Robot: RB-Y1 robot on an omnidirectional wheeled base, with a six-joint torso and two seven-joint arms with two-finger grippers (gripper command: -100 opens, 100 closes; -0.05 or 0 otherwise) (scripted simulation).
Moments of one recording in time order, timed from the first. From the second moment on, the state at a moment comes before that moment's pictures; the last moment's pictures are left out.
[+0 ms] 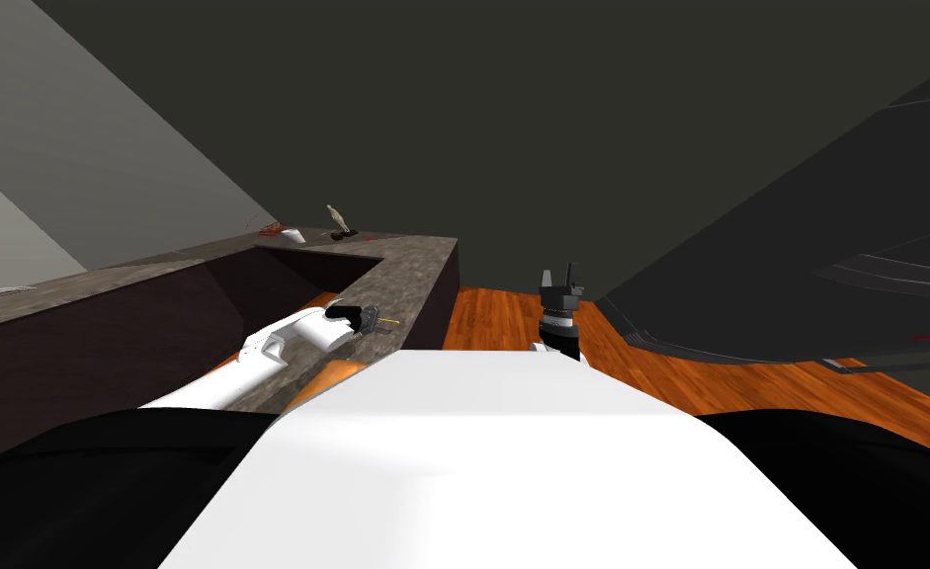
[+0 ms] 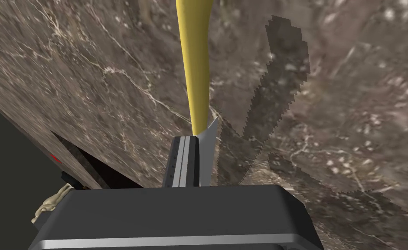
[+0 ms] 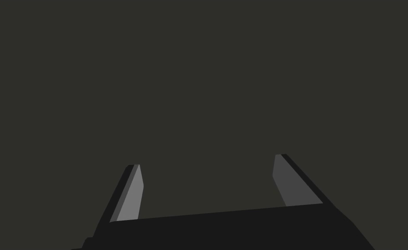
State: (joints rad) left arm 0.38 1.17 -0.07 -2.08 0.55 0.98 0.52; right arm 0.54 0.00 0.00 -2.21 0.10 -0.59 -0.16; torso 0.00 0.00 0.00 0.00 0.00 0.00
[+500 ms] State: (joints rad) left arm 0.40 1.21 -0.07 -2.04 0.64 0.97 0.44; right arm 0.54 0.00 0.00 -2.21 0.10 -0.59 -0.16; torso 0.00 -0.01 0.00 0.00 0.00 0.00
